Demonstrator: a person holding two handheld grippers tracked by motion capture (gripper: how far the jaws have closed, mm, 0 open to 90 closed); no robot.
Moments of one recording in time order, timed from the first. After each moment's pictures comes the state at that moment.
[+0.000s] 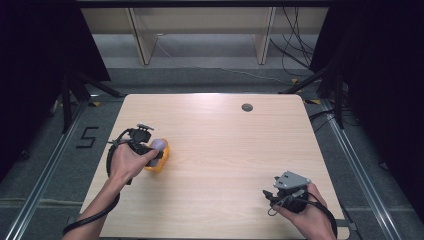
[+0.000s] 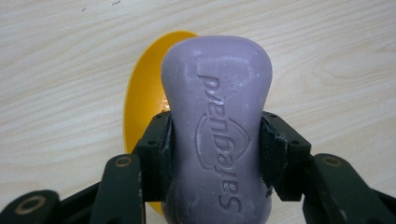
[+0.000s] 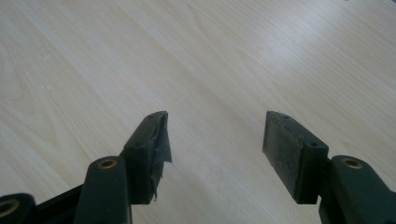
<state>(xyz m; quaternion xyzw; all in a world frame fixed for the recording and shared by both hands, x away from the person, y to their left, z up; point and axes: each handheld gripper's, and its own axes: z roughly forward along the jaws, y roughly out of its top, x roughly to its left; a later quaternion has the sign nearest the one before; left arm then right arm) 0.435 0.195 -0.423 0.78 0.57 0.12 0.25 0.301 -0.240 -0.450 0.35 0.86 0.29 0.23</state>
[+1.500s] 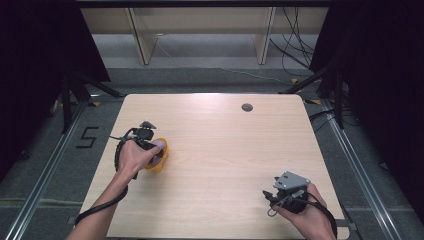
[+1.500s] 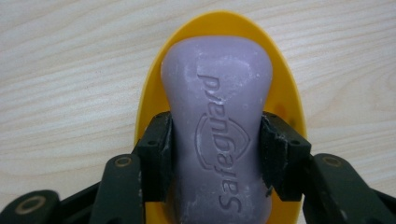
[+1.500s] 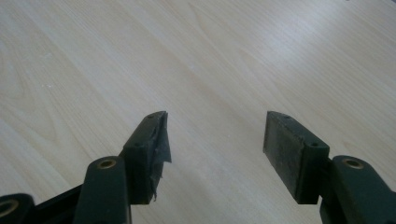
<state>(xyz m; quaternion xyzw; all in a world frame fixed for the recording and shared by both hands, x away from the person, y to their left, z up) 0.468 0.200 -0.456 0.77 0.60 0.10 0.19 0.301 -0.239 -0.450 0.34 0.86 0.29 0.23</state>
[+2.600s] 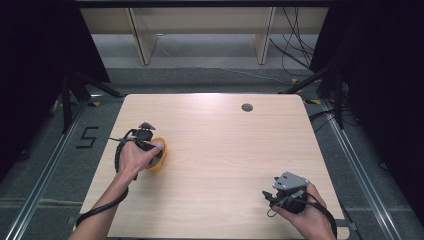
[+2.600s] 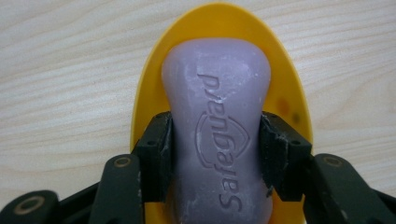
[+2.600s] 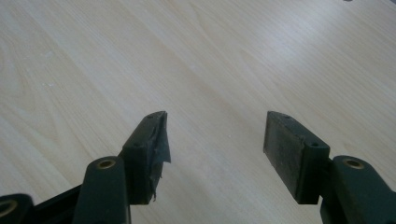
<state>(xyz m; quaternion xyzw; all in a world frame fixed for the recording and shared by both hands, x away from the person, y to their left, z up) 0.466 0.201 -0.459 0.76 0.61 0.11 0.18 0.301 -0.238 -0.450 0.34 0.87 0.29 0.23</state>
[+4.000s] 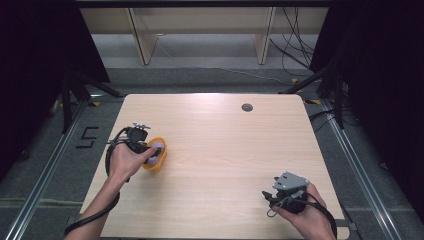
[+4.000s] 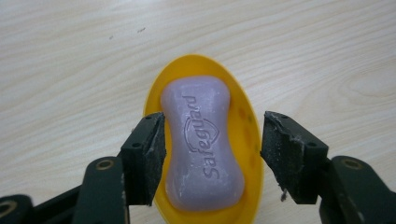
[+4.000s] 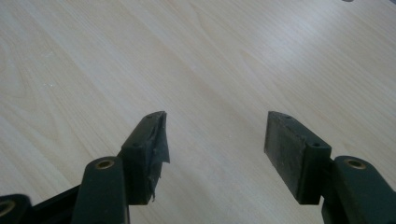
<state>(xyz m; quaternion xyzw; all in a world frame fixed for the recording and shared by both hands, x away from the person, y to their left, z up) 0.434 0.209 -0.425 0.78 0.54 0.16 0.27 0.300 -0.238 -0.450 0.34 0.87 0.29 0.23</state>
